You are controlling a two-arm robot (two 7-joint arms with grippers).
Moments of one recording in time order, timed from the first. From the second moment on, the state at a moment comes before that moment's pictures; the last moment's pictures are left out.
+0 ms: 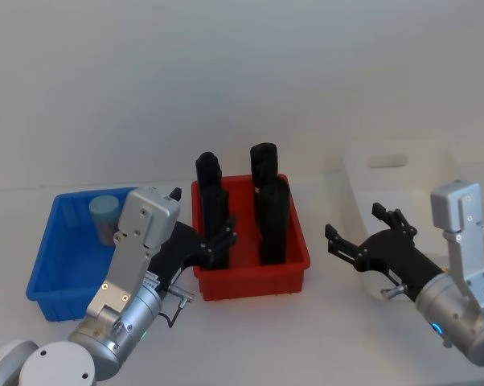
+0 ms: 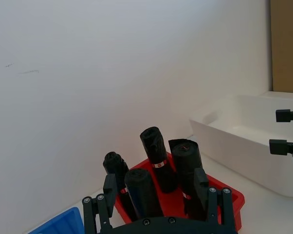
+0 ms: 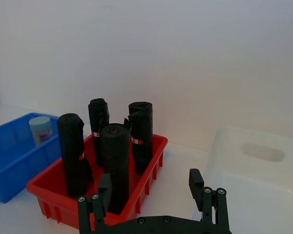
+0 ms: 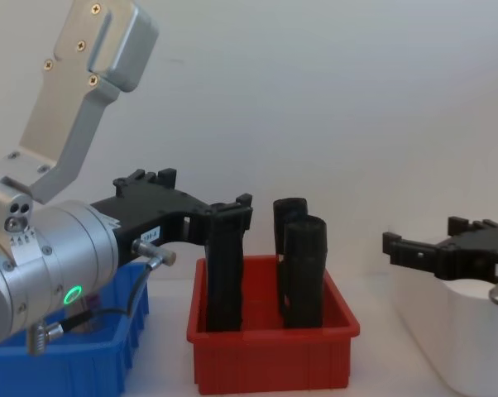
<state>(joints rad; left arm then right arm) -0.24 0.38 0.45 -1.63 -0.20 0.01 -0.01 0.18 0.25 -0.24 -1.51 0.22 0.02 0.23</state>
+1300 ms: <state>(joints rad) -0.24 0.38 0.45 -1.63 -0.20 0.01 -0.01 0.51 0.09 -0.30 -1.04 0.10 -0.08 0.39</state>
